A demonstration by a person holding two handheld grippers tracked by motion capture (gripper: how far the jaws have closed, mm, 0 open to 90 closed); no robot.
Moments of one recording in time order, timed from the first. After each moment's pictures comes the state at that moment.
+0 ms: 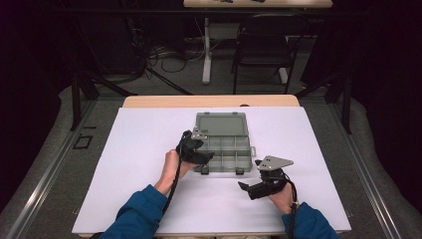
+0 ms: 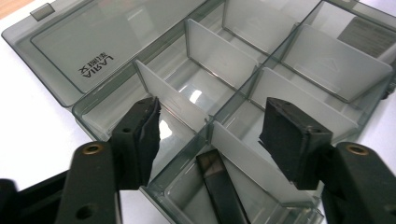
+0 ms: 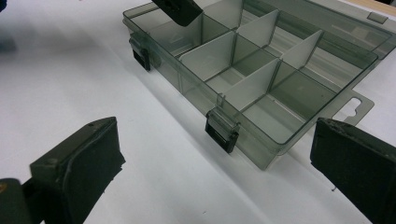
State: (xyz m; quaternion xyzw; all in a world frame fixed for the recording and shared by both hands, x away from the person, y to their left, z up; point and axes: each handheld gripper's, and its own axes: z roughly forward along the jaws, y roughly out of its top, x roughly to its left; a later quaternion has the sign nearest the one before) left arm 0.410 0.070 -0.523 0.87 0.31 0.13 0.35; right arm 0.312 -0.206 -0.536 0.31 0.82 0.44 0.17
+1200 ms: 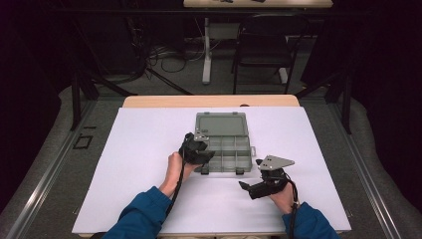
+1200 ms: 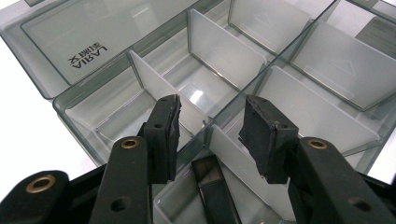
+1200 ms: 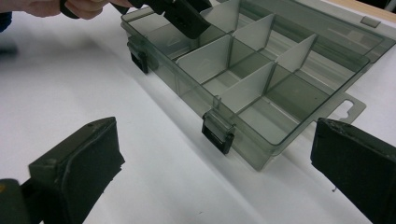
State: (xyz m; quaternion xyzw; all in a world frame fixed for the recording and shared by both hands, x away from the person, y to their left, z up) left arm 0.410 0.063 -0.535 0.86 0.34 0.13 0.36; right arm 0.312 -0.208 -0.533 0.31 0.82 0.44 0.17
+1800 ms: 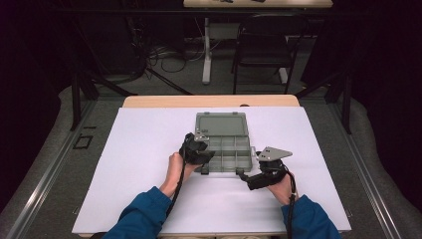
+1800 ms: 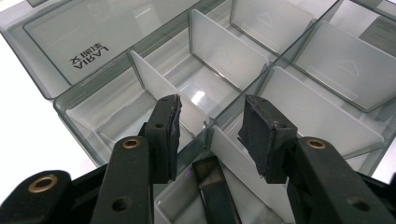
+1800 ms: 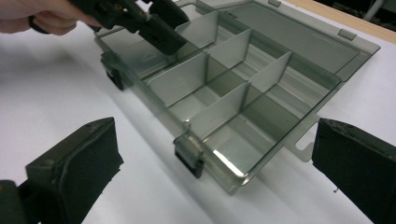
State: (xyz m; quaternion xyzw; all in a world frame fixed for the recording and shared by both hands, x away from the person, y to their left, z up) left arm 0.410 0.062 -0.536 0.86 0.34 0.13 0.36; right arm 0.335 -0.205 -0.524 0.32 0.82 0.43 0.19
